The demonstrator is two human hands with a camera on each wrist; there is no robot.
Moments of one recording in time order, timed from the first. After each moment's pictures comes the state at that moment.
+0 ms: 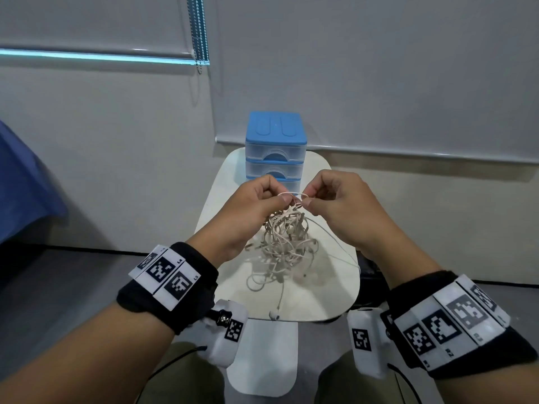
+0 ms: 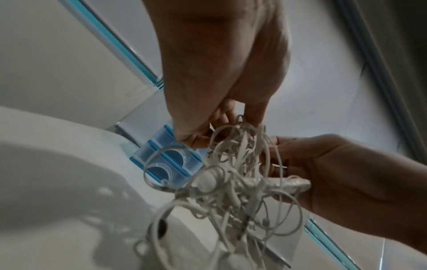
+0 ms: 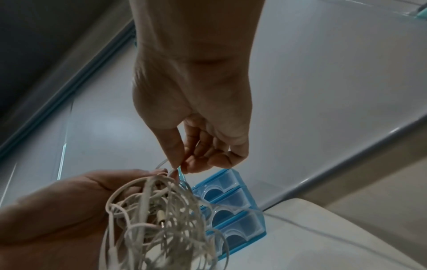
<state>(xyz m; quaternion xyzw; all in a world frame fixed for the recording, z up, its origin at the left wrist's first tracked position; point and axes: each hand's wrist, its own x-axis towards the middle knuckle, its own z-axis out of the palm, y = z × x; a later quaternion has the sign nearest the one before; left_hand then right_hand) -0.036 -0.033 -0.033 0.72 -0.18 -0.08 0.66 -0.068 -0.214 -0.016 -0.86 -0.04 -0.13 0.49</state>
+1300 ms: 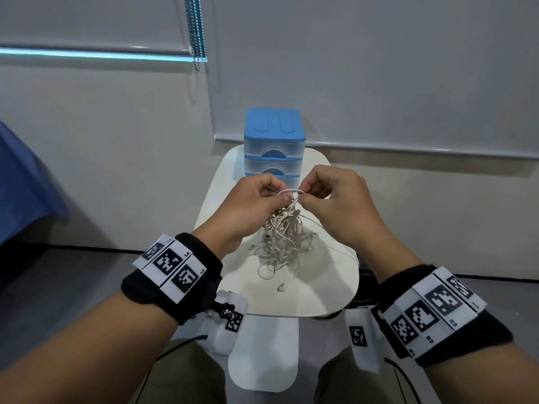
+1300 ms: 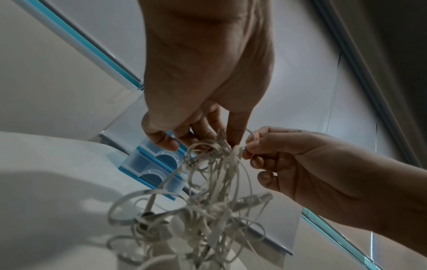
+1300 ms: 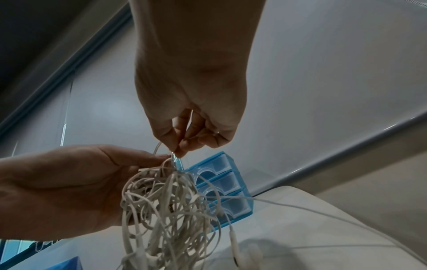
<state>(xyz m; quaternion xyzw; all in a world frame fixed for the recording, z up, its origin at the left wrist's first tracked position) -0.028 -0.038 -0.034 0.77 -0.14 -0.06 0.62 -0.063 -0.210 -0.024 -0.87 -0.07 -0.21 0.45</state>
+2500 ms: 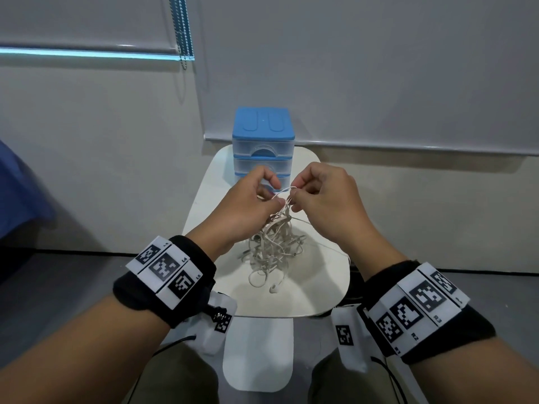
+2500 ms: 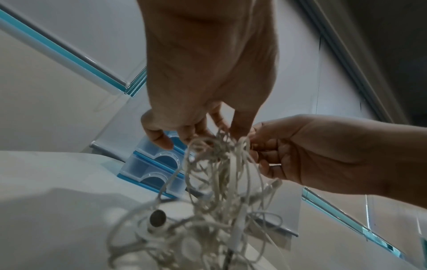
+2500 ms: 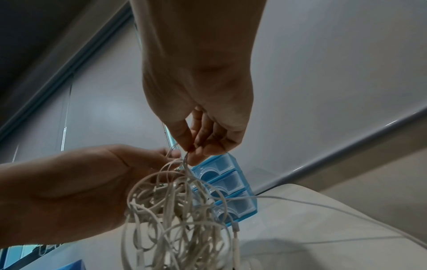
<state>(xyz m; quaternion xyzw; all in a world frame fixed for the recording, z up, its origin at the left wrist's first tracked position) -0.030 -0.042 -0.030 0.82 -0.16 -0.04 0.55 -0.058 -0.204 -0.024 -0.86 0.01 -0.20 0.47</state>
